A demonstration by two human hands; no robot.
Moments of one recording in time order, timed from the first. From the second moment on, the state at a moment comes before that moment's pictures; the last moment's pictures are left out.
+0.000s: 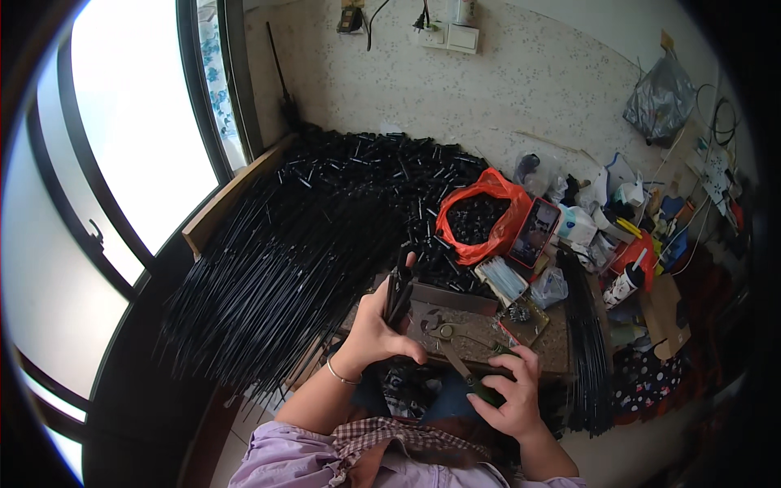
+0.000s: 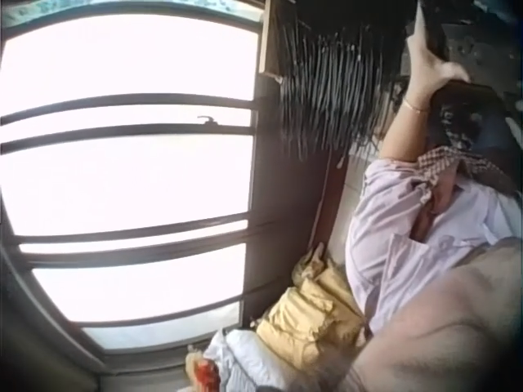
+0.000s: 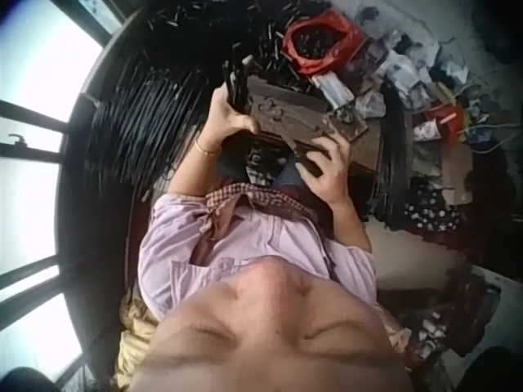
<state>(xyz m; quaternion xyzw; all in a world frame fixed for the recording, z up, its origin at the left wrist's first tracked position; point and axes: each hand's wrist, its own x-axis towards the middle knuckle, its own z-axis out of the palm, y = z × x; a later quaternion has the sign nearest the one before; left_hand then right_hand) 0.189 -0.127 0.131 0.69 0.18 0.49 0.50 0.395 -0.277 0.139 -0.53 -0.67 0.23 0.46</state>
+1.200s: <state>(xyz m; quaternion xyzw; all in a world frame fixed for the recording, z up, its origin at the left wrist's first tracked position) 0.187 -0.131 0.160 0.69 0.13 0.52 0.49 0.396 -0.244 0.137 -0.52 -0.78 -0.06 0.36</state>
